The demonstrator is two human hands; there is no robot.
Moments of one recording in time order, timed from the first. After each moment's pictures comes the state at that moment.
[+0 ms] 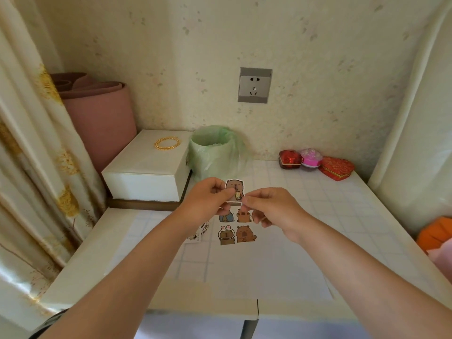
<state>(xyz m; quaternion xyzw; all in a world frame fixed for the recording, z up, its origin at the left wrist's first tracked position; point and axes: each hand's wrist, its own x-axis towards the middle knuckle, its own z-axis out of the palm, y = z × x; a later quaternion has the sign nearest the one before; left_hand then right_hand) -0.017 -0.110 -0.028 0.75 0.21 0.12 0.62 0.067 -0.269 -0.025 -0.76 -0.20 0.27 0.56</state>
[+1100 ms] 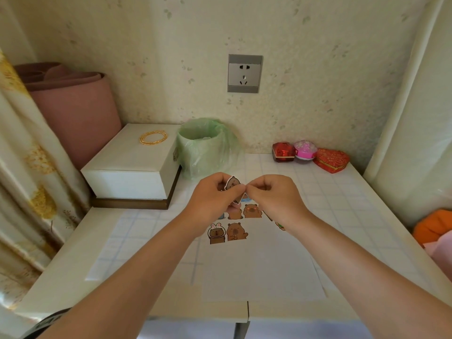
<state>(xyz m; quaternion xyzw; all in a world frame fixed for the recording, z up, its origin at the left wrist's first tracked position) 0.007 -0.140 -0.035 0.74 0.20 0.14 0.63 0.083 -0.277 -0.029 -0.81 -0.20 0.11 0.54</state>
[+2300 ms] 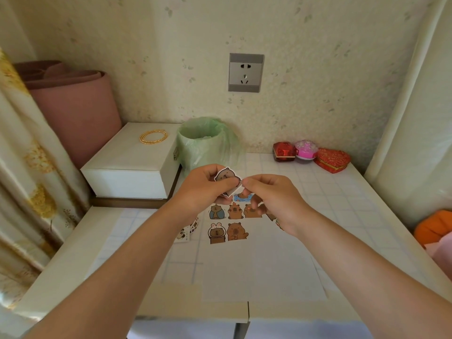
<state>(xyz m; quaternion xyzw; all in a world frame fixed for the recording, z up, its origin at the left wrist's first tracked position) 0.002 -0.121 -0.016 0.73 0.17 0.11 0.65 0.079 -0.276 -0.020 -0.72 -0.16 0.25 0.63</state>
